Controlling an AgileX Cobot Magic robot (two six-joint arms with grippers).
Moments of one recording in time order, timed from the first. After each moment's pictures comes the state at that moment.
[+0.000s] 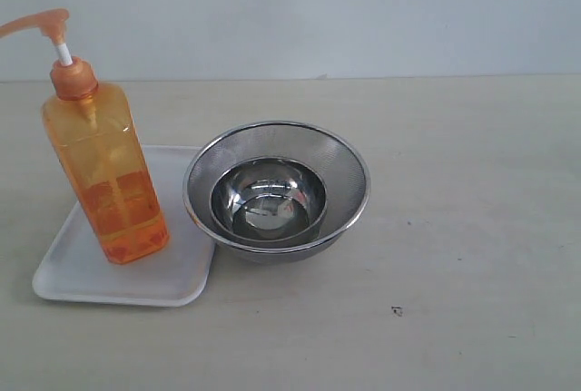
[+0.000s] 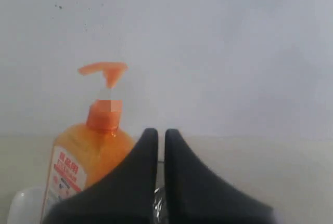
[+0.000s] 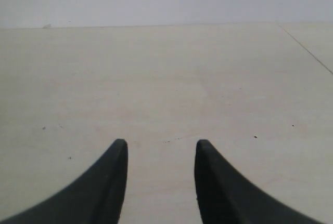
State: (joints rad) left arm -0.17 0.17 -0.16 -1.74 0.22 1.50; right arm -0.03 0.02 0.00 -0.04 0.33 0.05
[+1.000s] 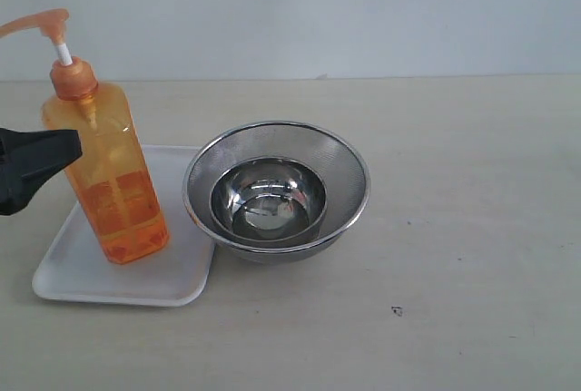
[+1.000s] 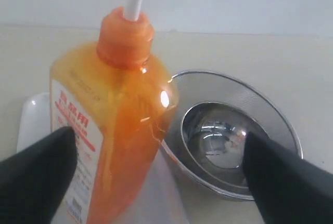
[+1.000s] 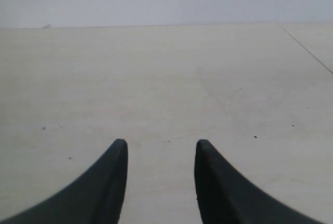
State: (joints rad) left arm -0.17 0.87 -0.39 -1.74 0.24 1.60; right arm -0.03 0.02 0.00 -0.04 0.33 0.05
